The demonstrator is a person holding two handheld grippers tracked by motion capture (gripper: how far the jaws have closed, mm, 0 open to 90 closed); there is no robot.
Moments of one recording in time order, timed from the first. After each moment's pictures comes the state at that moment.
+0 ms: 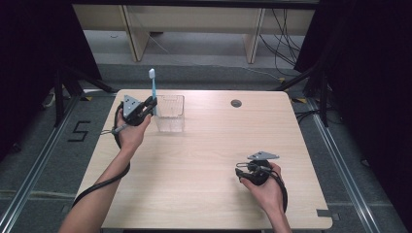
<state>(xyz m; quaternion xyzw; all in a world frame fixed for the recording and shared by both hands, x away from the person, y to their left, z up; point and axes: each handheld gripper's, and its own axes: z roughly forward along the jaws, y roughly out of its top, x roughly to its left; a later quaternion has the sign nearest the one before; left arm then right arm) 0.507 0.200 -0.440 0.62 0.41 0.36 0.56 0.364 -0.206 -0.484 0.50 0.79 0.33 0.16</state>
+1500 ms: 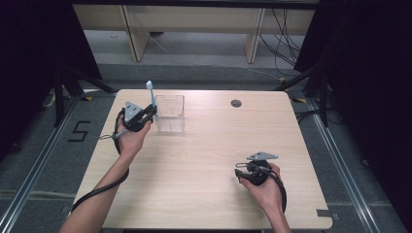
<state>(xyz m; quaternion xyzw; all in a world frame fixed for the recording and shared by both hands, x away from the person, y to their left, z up) 0.500 0.203 -0.459 0.64 0.43 0.35 0.54 0.366 -0.206 -0.489 0.49 0.79 0.32 0.15</state>
